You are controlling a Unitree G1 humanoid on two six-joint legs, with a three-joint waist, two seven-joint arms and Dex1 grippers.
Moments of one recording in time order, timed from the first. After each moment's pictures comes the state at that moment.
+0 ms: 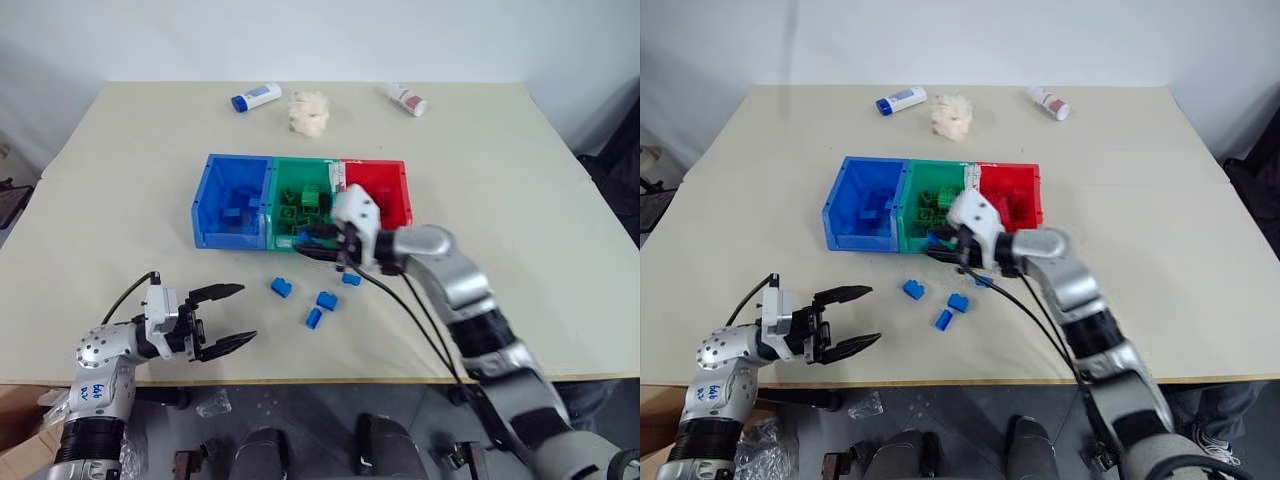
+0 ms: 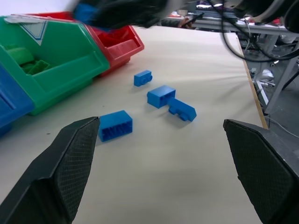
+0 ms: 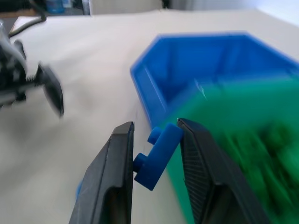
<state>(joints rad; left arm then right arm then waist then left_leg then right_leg) -0.14 0.53 0.20 0.21 -0.50 -0.16 -1.31 -0.90 -0.16 0.26 0.36 0.19 0.25 0.87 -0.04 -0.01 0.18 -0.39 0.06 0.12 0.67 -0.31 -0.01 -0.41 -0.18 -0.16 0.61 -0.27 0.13</state>
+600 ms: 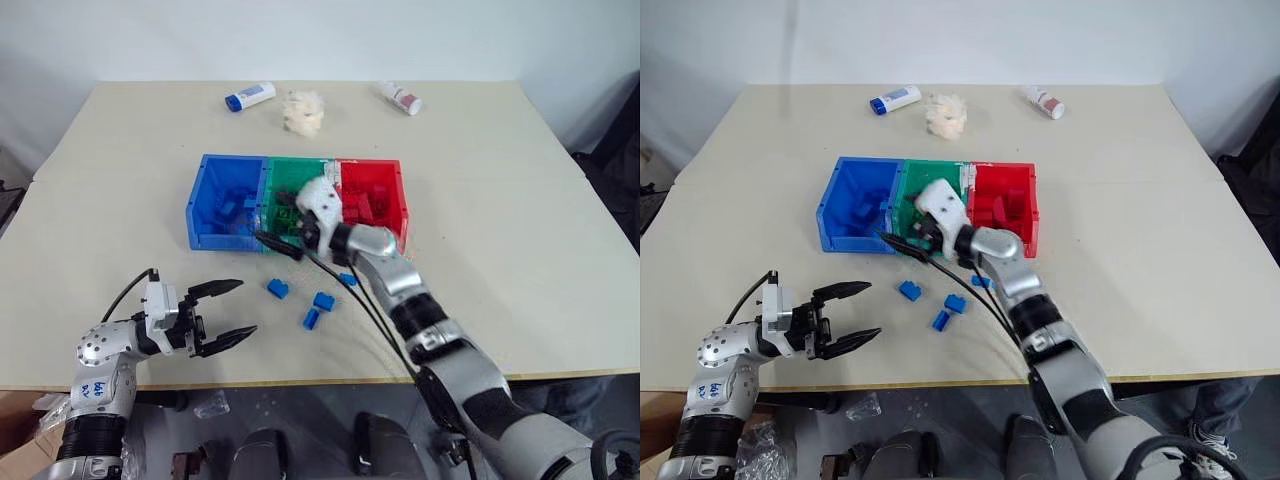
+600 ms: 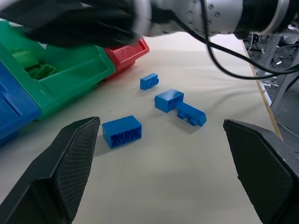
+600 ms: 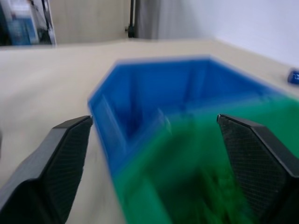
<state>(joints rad) -0.17 0.53 0.19 0.23 -0.50 -0.17 -1.30 -0.81 -0.12 0.19 0.51 0.15 -0.05 0.86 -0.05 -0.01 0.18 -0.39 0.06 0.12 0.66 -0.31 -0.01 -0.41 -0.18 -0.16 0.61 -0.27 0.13</state>
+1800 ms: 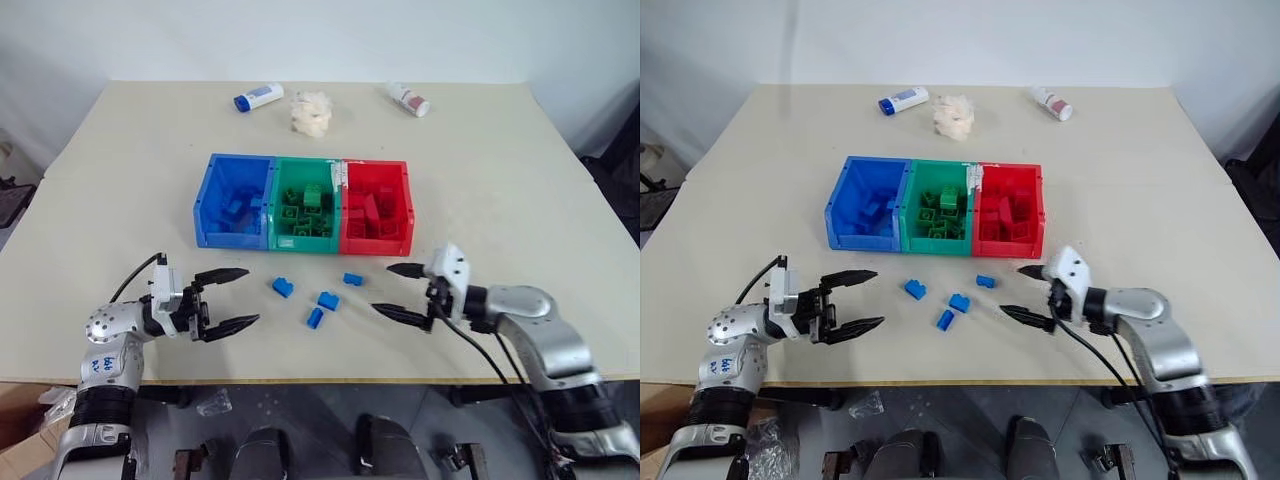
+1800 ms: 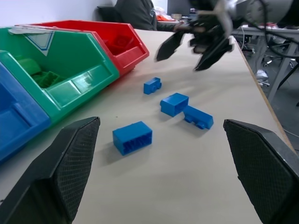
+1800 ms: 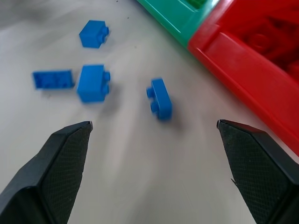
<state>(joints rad) -0.29 0.53 0.18 0.35 -0.49 -0.19 -1.37 -0.38 -0.54 0.12 -0.02 0.29 0.35 0.97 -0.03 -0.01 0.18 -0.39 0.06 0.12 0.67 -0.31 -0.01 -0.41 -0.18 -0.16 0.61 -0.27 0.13</state>
